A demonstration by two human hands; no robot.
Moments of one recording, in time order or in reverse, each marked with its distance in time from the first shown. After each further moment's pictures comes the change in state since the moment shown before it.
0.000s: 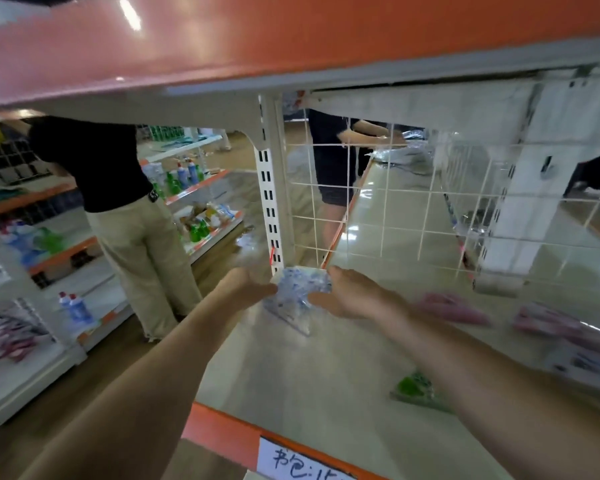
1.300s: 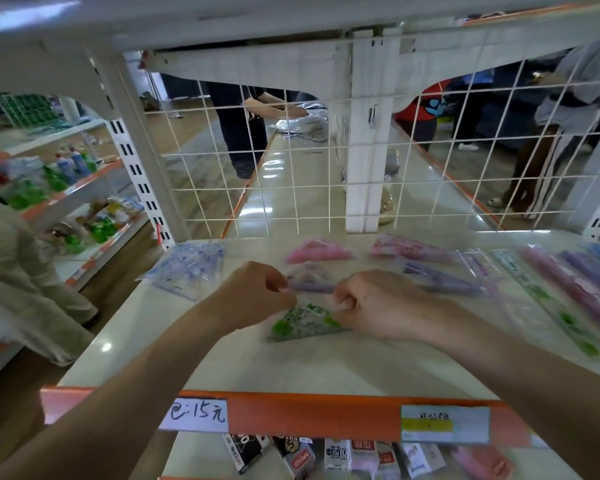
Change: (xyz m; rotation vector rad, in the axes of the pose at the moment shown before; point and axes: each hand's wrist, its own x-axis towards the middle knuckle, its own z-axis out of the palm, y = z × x) left_hand -0.140 0.096 0.092 0.138 -0.323 0.465; right_hand -0.187 0.113 -0.031 -0.112 0.073 0.069
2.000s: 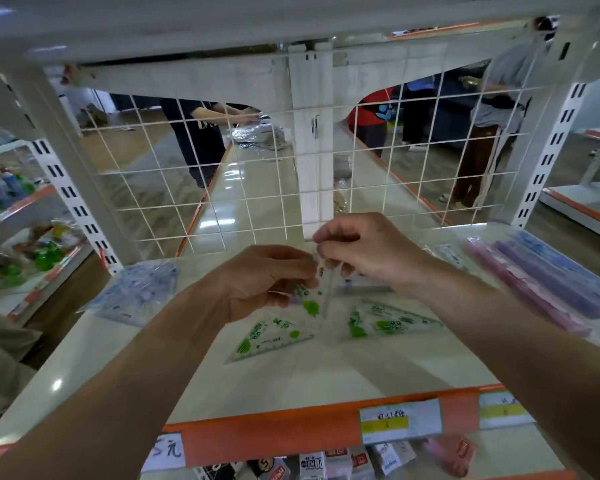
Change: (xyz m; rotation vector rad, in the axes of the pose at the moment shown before) left_hand 0.020 0.072 0.007 -0.727 -0.347 -0.061; right_hand -0.006 0.035 -0.047 0.848 0.332 0.045
